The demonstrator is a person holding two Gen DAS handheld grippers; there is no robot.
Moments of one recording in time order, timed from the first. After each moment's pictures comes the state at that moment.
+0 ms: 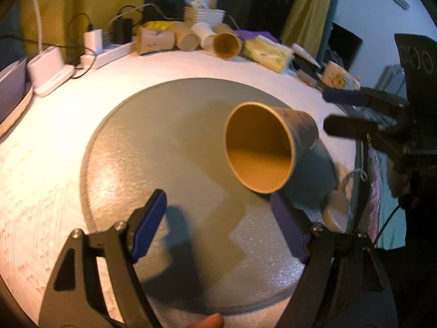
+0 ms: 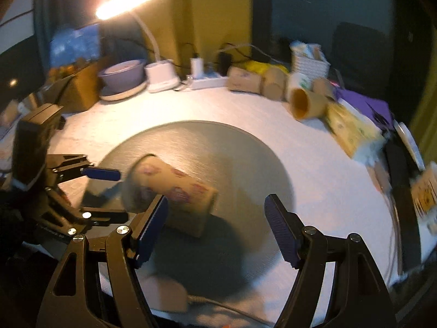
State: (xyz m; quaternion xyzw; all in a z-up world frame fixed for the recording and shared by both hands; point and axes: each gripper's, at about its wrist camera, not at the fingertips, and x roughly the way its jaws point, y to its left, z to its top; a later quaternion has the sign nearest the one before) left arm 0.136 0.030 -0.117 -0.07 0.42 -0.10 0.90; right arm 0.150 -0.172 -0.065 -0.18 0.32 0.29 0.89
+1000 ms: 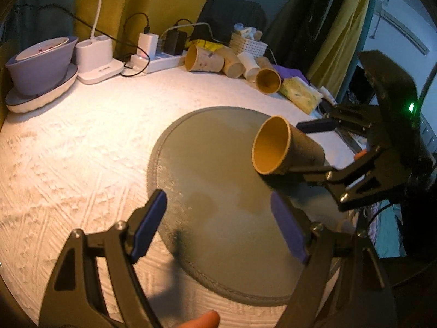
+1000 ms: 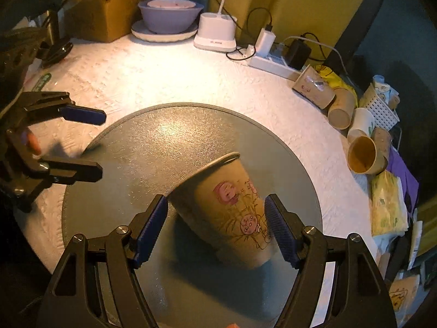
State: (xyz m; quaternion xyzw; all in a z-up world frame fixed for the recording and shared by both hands) left arm 0.120 0.098 -0.104 -0.15 0.37 -0.05 0.91; right arm 0.194 -0.058 -0.092 -0.38 0.37 0.31 0.79
